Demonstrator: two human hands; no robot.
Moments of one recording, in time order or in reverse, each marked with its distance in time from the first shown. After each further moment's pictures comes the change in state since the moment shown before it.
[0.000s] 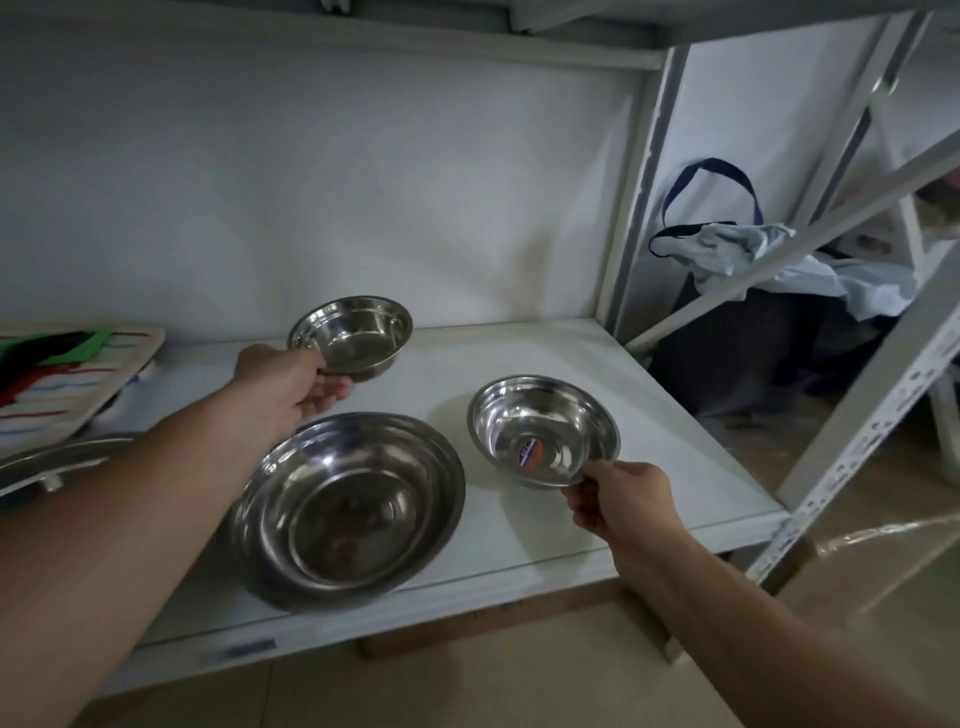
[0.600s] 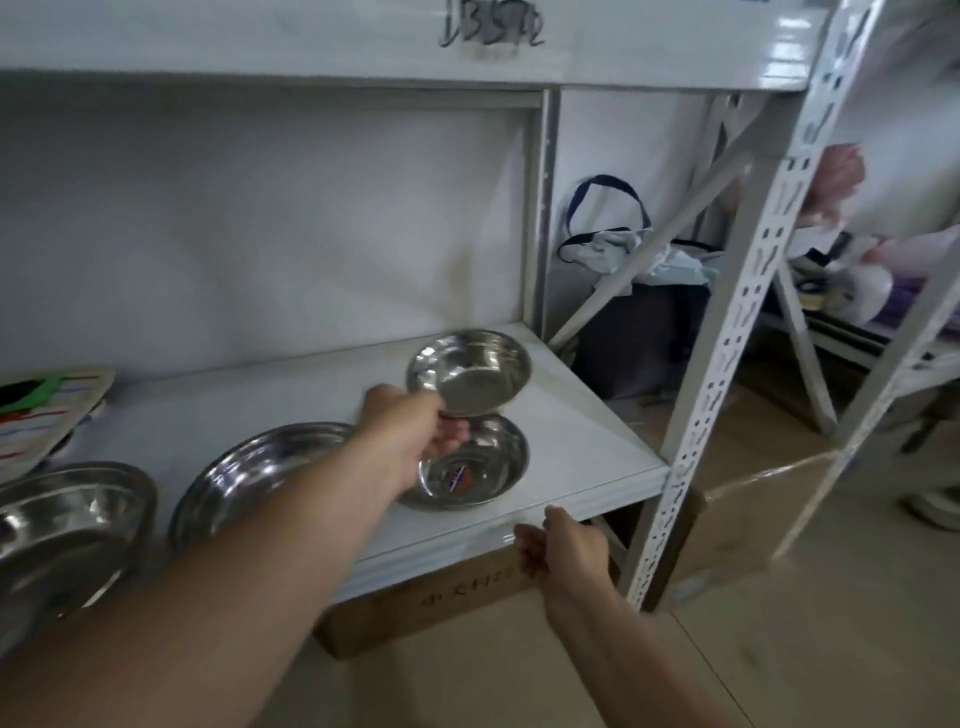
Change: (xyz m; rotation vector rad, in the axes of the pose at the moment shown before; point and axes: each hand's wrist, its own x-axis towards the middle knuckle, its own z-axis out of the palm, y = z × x) left_hand -0.149 -0.010 0.135 -0.017 -0.270 0.000; right_hand -0.039 0.047 -0.037 0.305 0.148 0.199
